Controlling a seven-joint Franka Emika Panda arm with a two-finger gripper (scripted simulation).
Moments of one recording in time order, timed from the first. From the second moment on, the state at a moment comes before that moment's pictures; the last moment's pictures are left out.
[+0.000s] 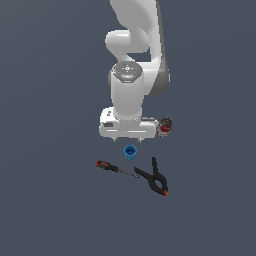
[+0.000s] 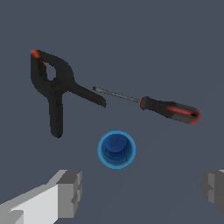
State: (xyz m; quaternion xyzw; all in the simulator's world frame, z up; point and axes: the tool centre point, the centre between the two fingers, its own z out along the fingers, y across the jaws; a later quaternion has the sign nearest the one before) arm 0.016 -0.002 0.170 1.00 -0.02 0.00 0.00
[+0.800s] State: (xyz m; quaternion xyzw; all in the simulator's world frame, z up) arm 0.005 0.012 0.091 1.00 -0.03 0.00 0.00
